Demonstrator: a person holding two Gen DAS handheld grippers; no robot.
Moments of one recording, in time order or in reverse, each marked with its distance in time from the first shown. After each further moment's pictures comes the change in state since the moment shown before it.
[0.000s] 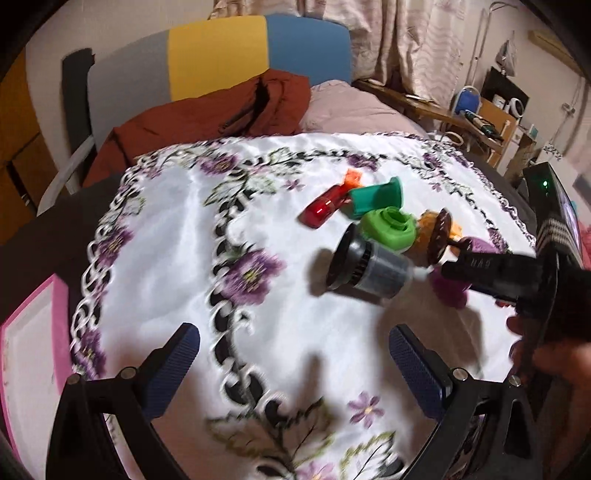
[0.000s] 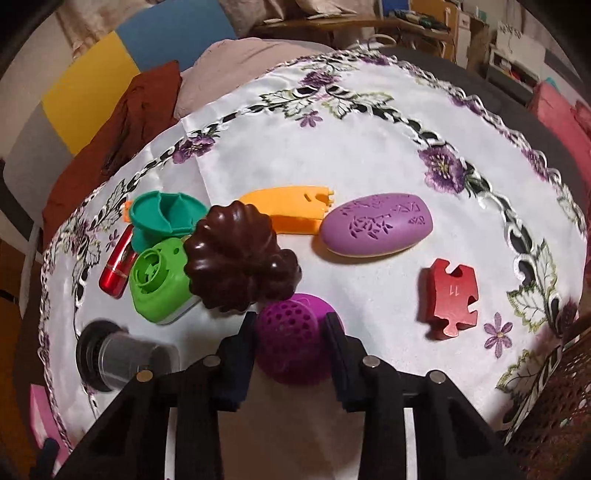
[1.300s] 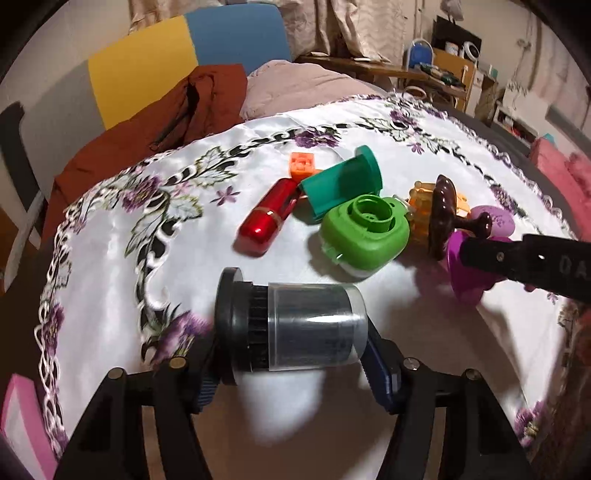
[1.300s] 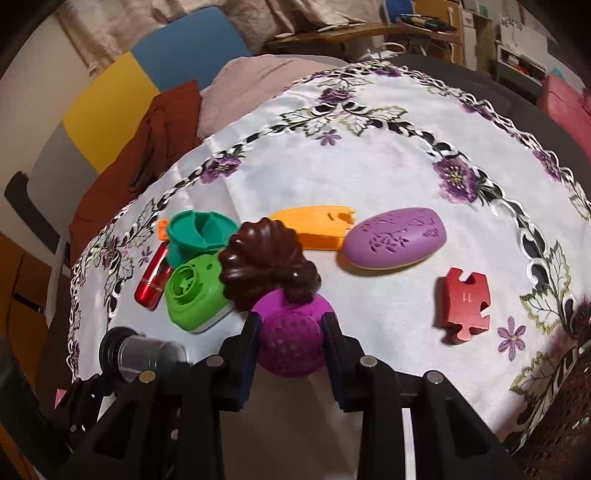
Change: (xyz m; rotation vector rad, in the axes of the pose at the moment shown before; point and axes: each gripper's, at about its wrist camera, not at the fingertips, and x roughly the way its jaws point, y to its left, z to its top) left arm 0.077 -0.034 0.030 0.220 0.046 -0.044; right arm -0.013 -0.002 0.005 0.029 -0.054 0.123
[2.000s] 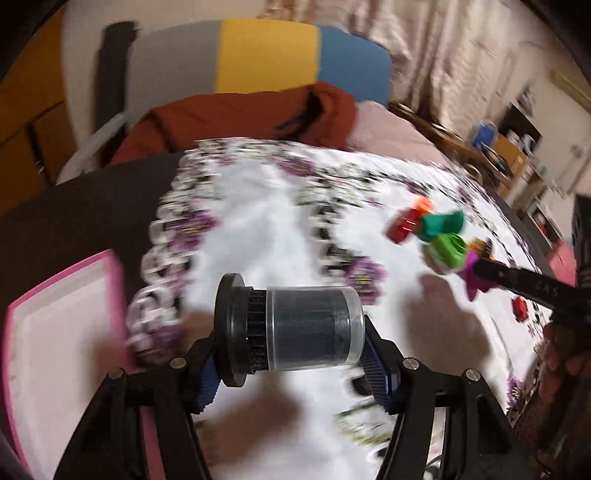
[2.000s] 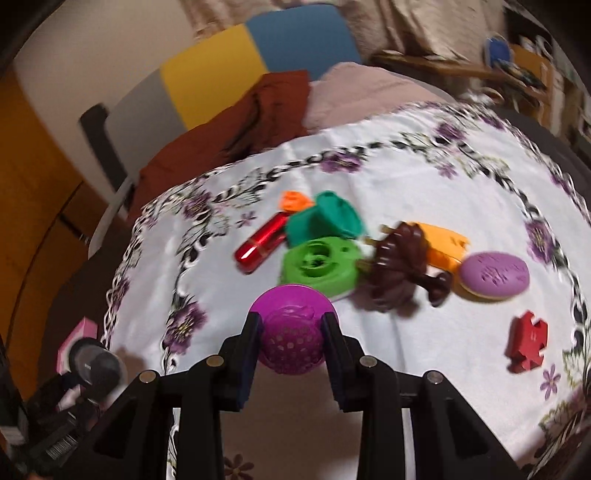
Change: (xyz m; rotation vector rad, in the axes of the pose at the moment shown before) left arm -0.101 0.144 -0.087 -0.374 -0.092 0.040; right arm -0.014 0.072 -0.025 -0.347 -0.022 0.192
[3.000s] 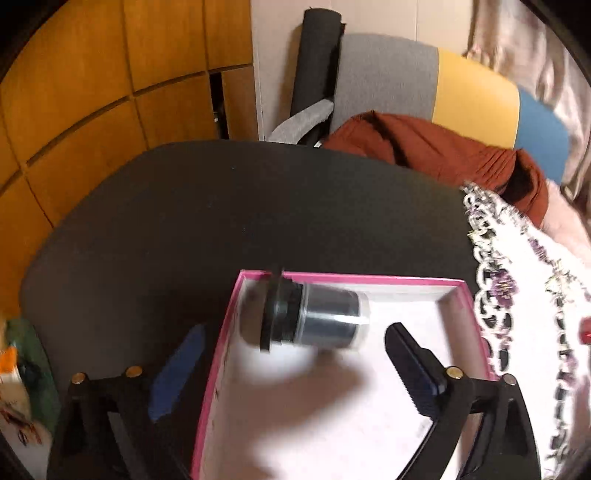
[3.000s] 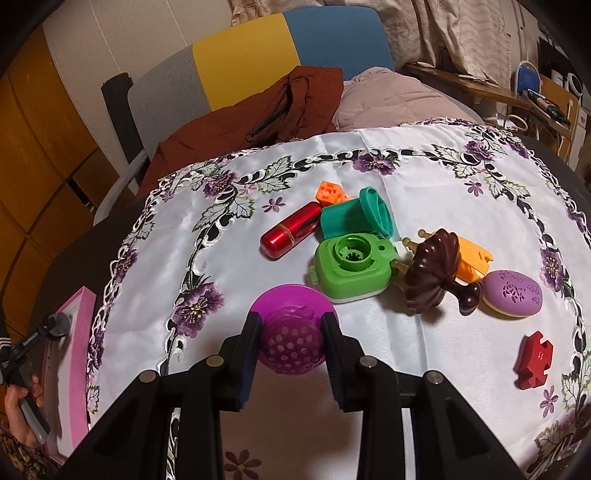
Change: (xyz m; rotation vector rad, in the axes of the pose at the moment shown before) left arm -0.037 0.226 -0.030 -0.380 -0.090 0.468; right arm 0.008 0.015 -0.006 -0.086 0.020 -0.007
